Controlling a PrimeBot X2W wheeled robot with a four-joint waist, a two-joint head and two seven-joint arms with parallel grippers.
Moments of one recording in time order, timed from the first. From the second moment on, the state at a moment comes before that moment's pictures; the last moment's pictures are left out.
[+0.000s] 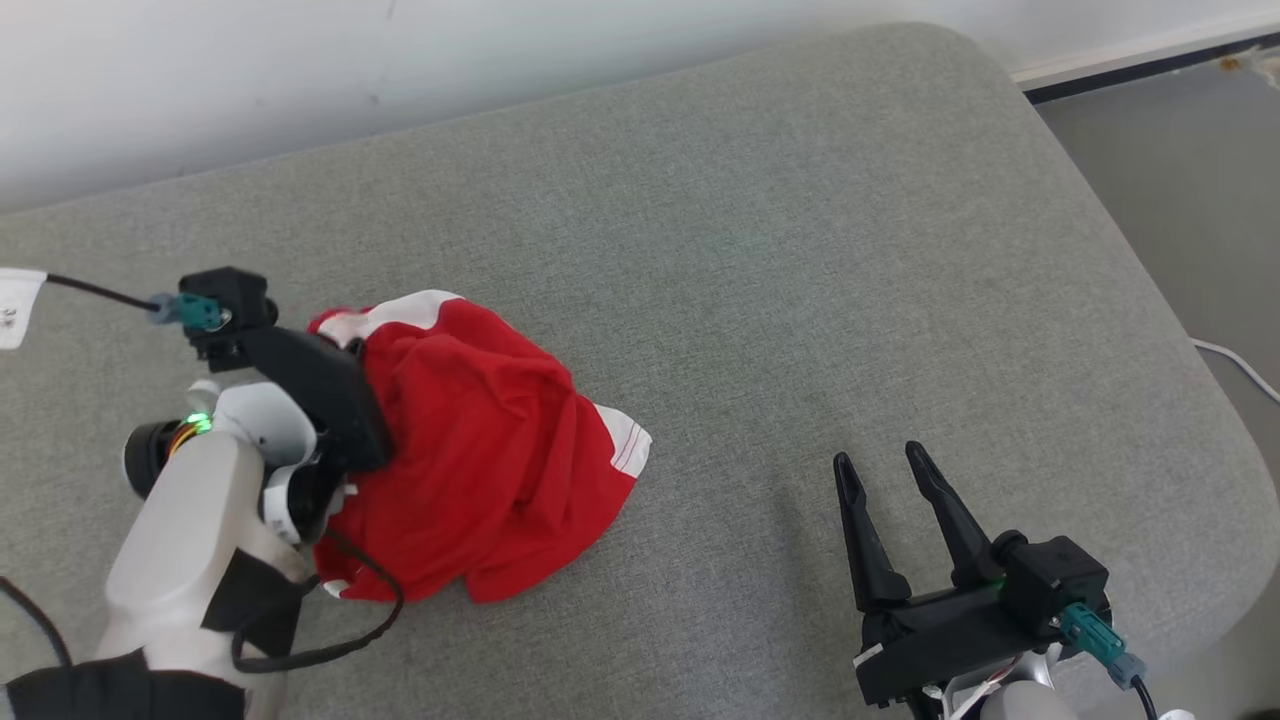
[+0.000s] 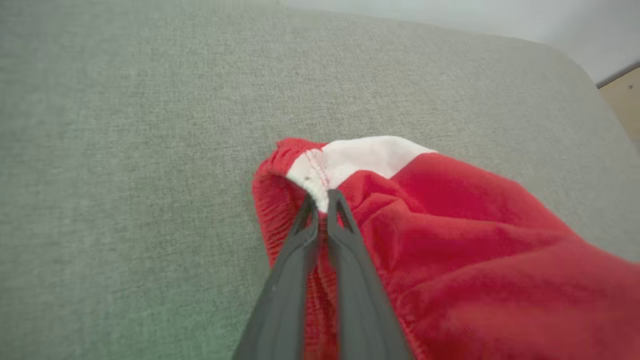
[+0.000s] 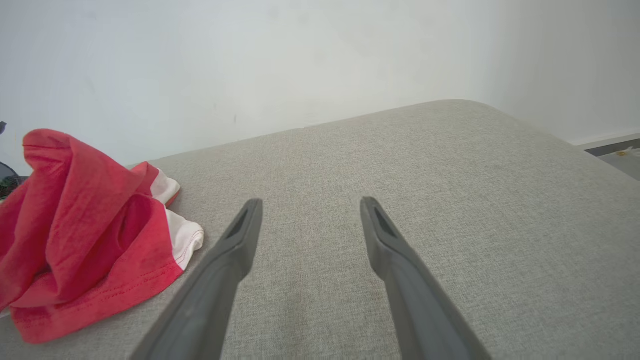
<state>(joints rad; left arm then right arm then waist) -0.81 0.18 -0.18 0.86 -0.55 -0.06 0.33 -0.17 -0.05 0.19 0.24 0.25 0.13 -0.25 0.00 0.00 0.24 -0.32</state>
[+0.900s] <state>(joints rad) -0.84 0.08 -0.44 0.30 -0.61 -0.10 0.12 -0.14 -0.05 0.14 0.27 0.25 0.13 -0.26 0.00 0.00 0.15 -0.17</state>
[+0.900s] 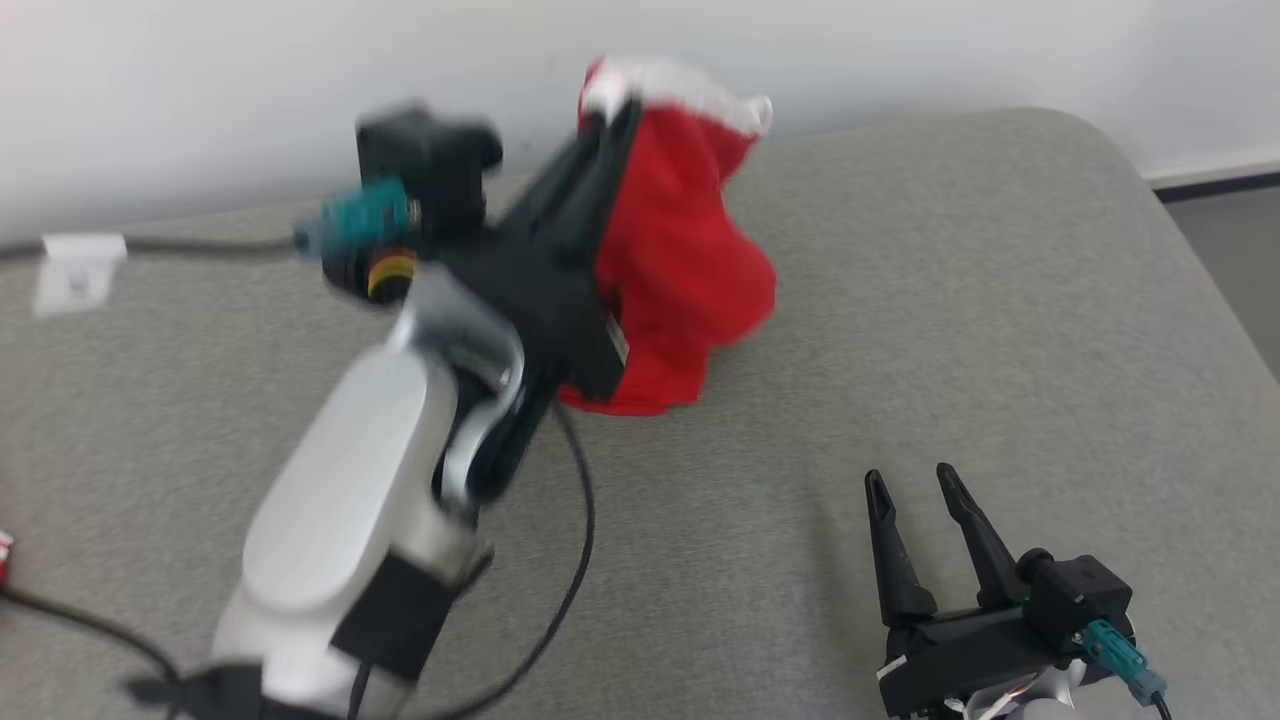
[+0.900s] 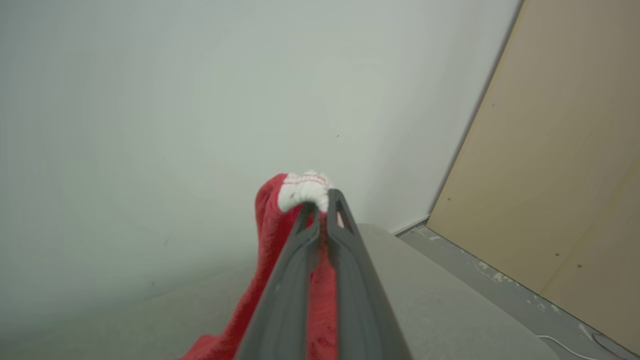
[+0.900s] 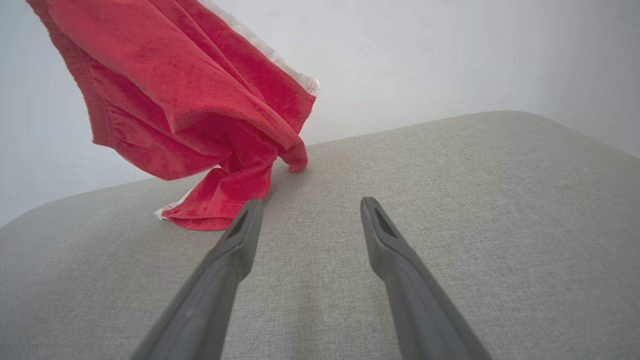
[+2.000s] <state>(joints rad) -0.19 0.12 -0.42 0.27 -0.91 -0.04 0.18 -0.10 -0.05 0.09 0.17 0.16 0.13 -0.16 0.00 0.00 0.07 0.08</state>
